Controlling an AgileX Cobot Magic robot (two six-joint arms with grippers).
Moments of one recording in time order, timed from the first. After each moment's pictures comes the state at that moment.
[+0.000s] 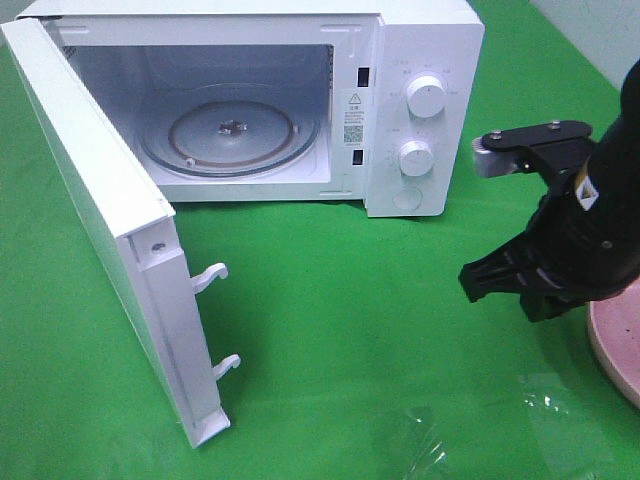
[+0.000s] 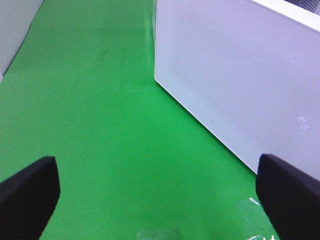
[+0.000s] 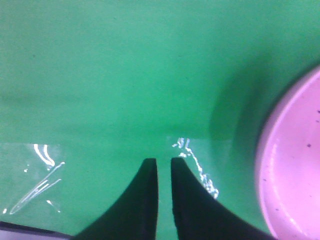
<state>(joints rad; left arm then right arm) -0.01 -0.01 -0.51 -0.09 1.04 0.05 0.50 1.46 -0.79 -0.21 0.74 0.40</state>
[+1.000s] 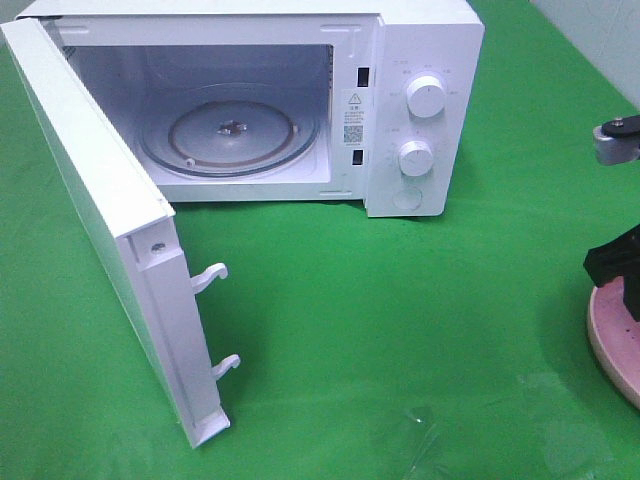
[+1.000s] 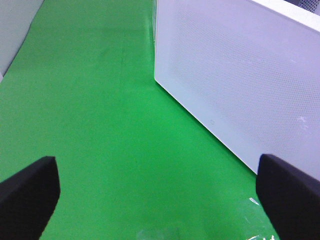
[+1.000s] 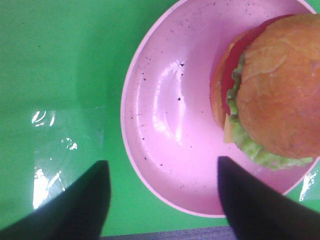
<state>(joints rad) -0.01 -0.01 -0.51 -0.09 1.04 0.05 0.25 1.39 -0.79 -0.32 0.90 0.28</state>
